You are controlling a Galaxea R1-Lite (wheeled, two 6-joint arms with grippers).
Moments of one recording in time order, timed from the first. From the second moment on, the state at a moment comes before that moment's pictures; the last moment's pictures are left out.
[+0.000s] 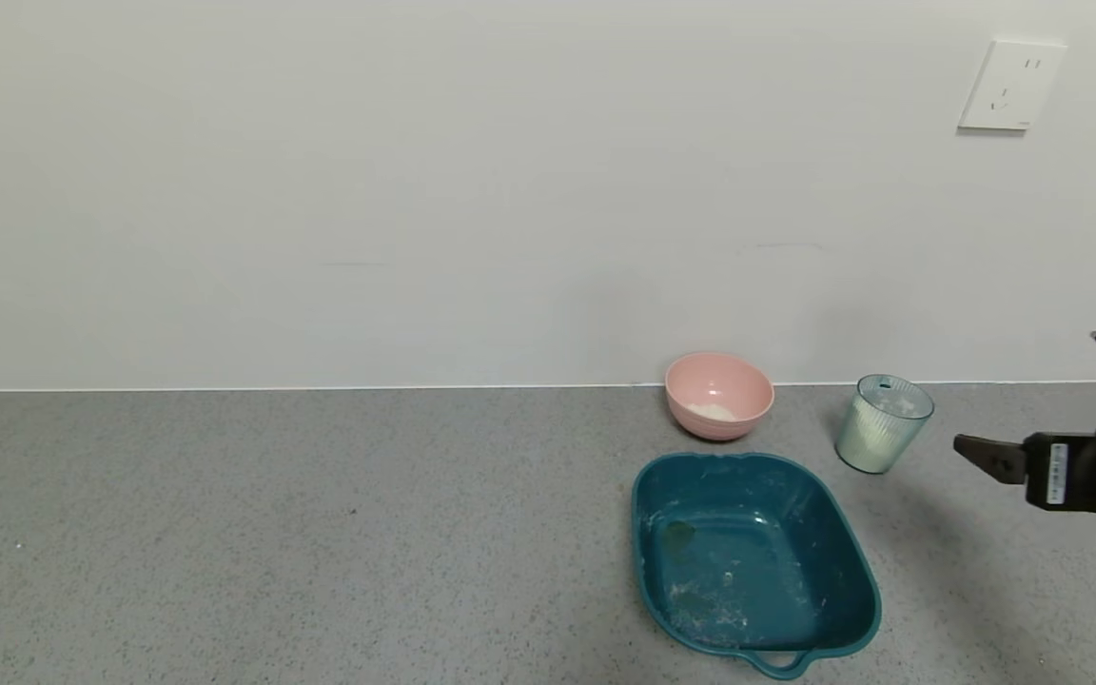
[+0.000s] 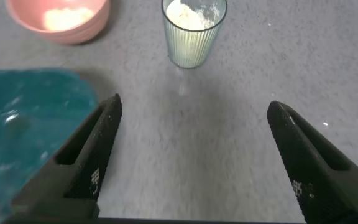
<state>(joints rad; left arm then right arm) 0.00 0.00 0.00 -0.01 0.01 0.03 0.04 1.36 -0.66 -0.24 -0.12 0.07</state>
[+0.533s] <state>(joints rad) 0.00 0.00 0.00 -0.01 0.01 0.03 0.15 0.76 -0.72 0.27 -0.10 0.05</state>
